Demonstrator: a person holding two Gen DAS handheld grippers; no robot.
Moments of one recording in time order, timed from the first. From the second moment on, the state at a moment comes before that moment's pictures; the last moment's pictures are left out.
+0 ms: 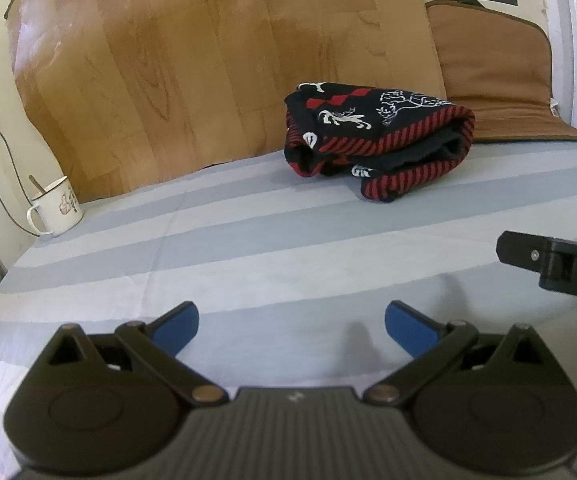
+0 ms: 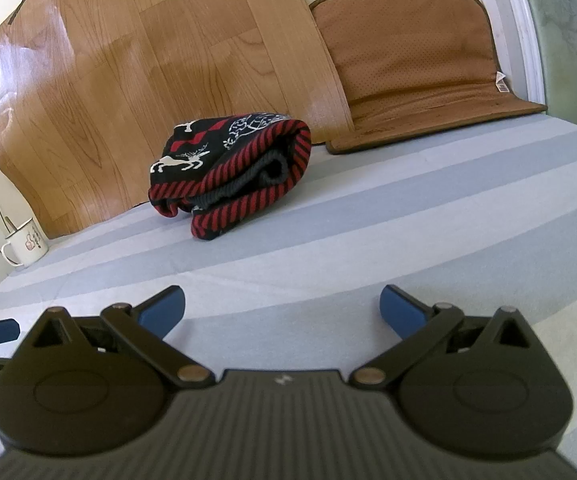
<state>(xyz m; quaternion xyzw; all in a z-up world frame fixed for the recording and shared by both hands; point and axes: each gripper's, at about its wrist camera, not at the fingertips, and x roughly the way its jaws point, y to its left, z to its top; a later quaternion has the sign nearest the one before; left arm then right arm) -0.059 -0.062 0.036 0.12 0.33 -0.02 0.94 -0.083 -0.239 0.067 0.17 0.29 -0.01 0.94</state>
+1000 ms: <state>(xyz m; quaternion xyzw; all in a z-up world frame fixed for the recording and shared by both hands) -0.062 -0.068 0.037 0.12 0.33 -0.03 0.94 -0.084 -0.241 0.067 0.17 0.29 -0.01 0.94</state>
